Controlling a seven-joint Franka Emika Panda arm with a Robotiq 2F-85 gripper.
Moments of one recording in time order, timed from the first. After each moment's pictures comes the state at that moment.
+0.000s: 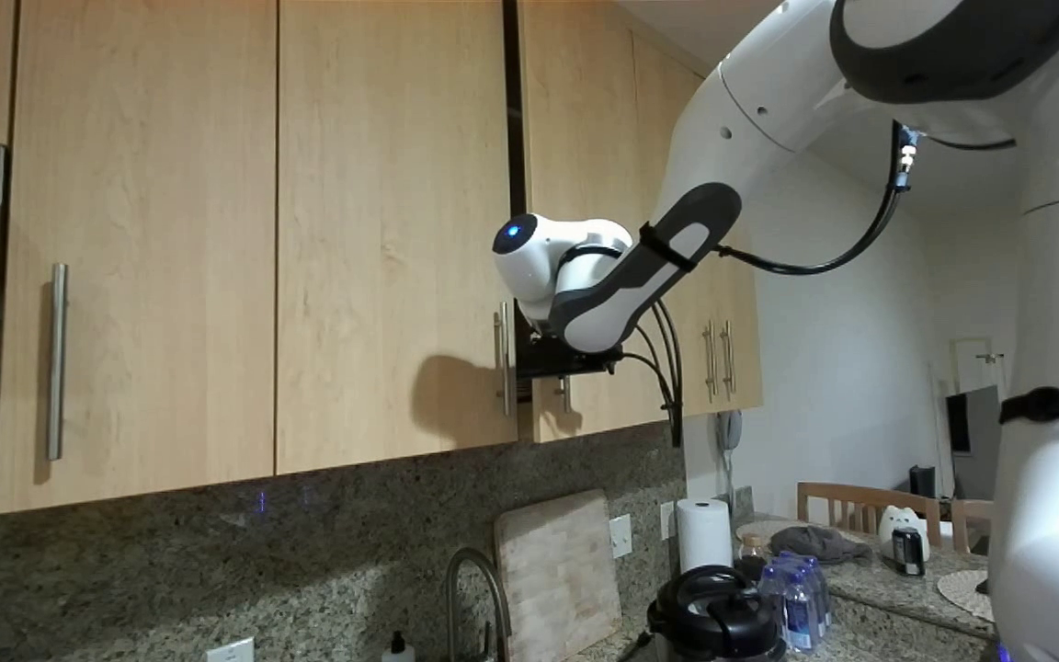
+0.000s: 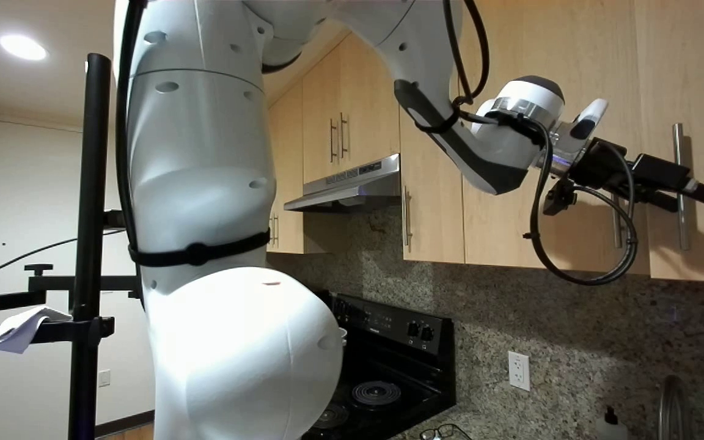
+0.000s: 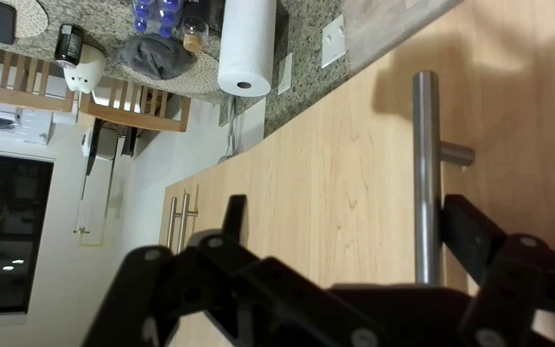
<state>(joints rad) -0.05 -0.13 -0.09 -2.06 -1.16 2.25 1.56</state>
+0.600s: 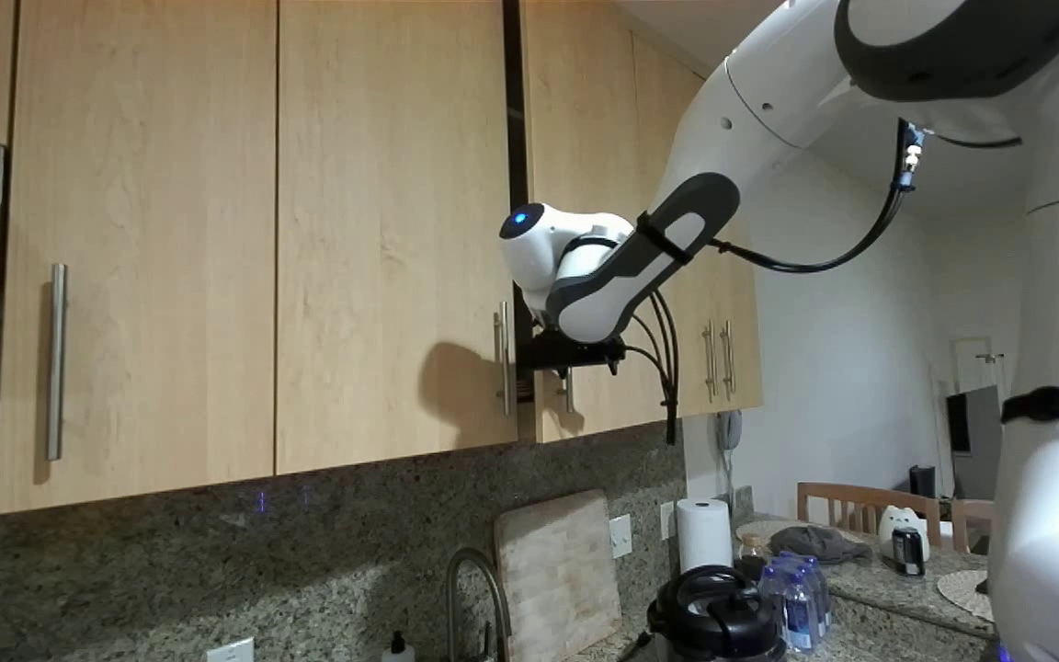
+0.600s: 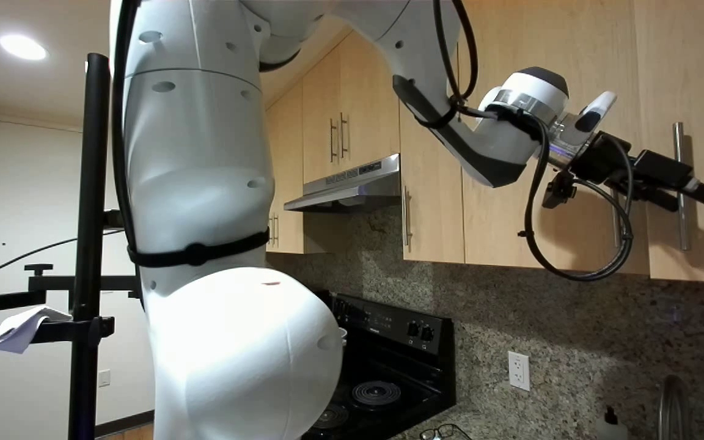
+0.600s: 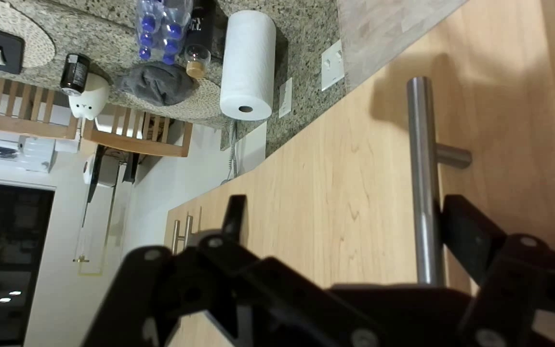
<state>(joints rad) -0.05 -0.14 -0.11 -2.05 -1.05 2.25 1.49</state>
